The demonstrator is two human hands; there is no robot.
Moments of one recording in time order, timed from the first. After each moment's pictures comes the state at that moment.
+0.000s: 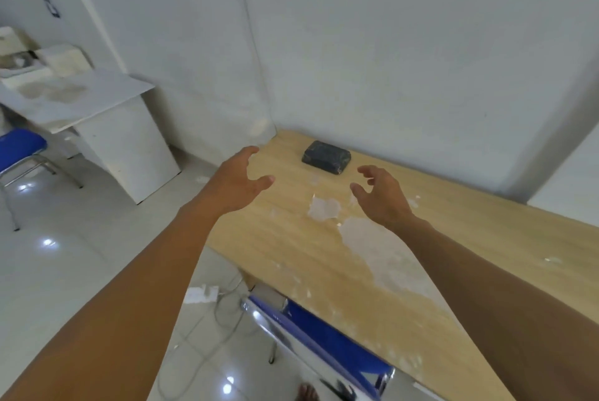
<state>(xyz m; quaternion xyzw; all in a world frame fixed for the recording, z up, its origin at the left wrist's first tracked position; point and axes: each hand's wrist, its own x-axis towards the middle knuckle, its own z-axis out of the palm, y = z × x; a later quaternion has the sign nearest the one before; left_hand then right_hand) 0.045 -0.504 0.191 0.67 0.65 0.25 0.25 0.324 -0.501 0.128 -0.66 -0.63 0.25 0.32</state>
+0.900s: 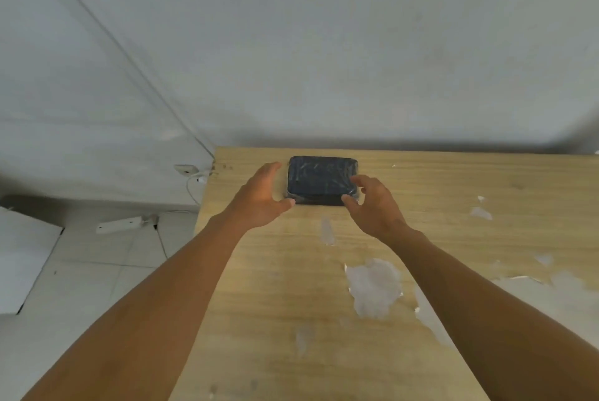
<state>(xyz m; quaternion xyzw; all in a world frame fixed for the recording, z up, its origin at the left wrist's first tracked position) 0.063 -0.056 -0.011 0.81 0.47 0.03 0.35 0.261 -0.182 -0.033 -0.82 -0.42 0.29 0.27</state>
